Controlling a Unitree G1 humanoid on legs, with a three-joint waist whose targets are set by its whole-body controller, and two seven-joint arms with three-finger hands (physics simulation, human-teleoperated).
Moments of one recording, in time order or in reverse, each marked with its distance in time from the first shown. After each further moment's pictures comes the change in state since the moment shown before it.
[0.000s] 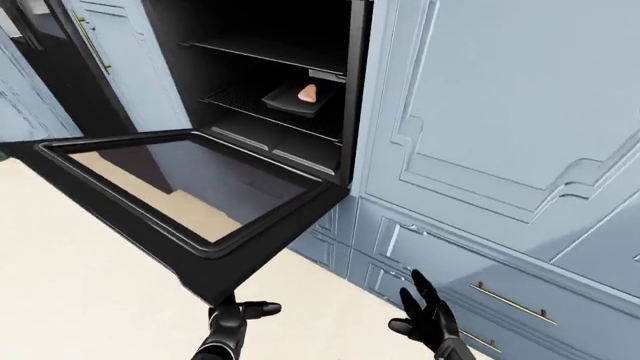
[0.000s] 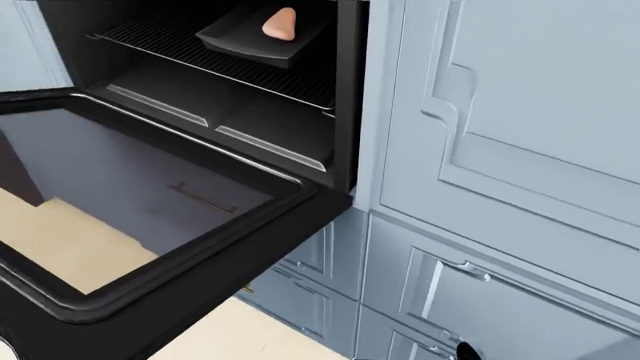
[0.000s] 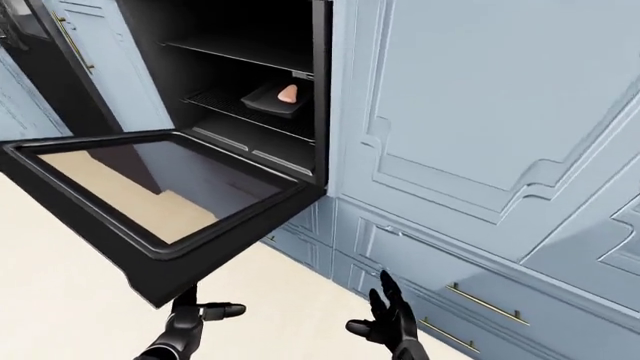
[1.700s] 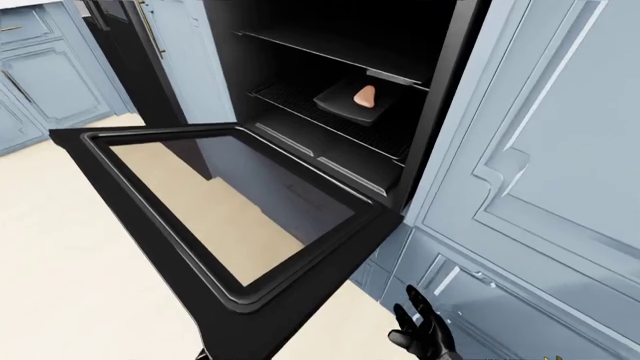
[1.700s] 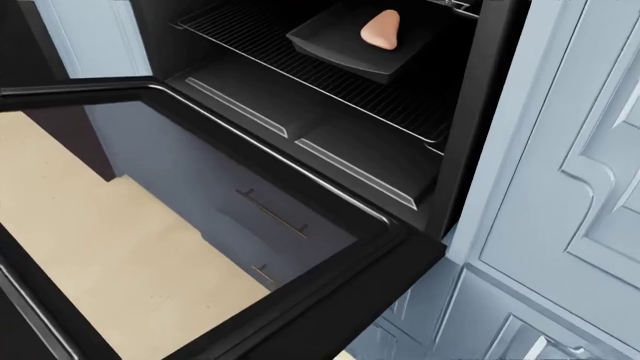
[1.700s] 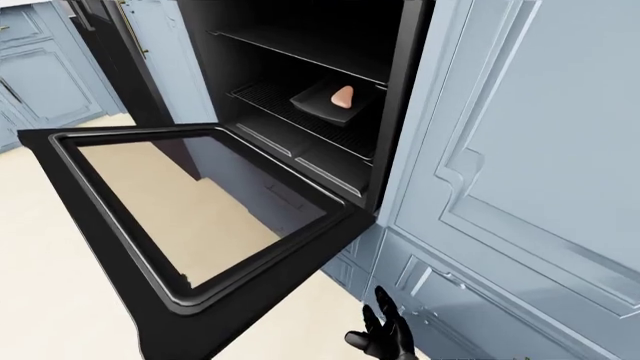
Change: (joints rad) left arm 0.041 0.002 0.017 -0.008 0.078 0.040 0.041; right arm 0.035 0.016 -0.021 0.025 0.040 0.075 0.055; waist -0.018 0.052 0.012
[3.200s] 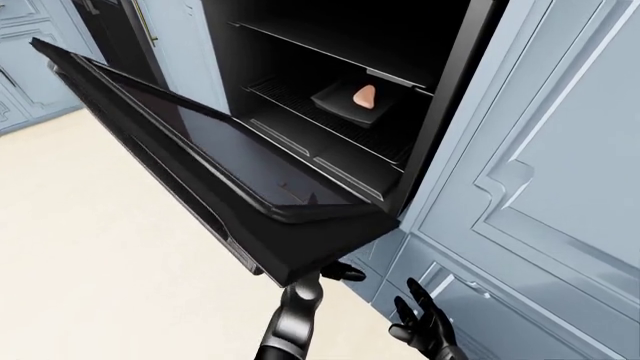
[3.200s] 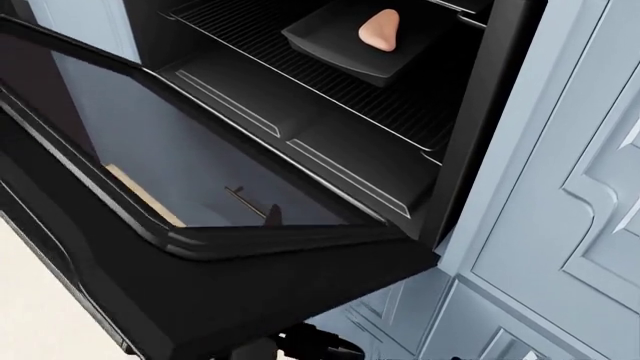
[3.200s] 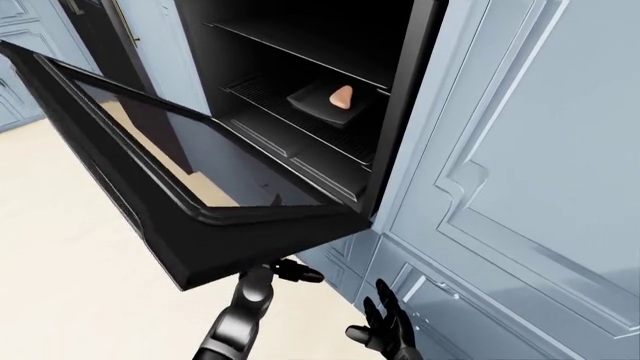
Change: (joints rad) left arm 0.159 -0.301 -0.478 -0.956 -0.012 0.272 -0.190; right arm -0.016 -0.005 0.004 -0.017 0.003 -0.011 0.004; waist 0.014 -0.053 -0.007
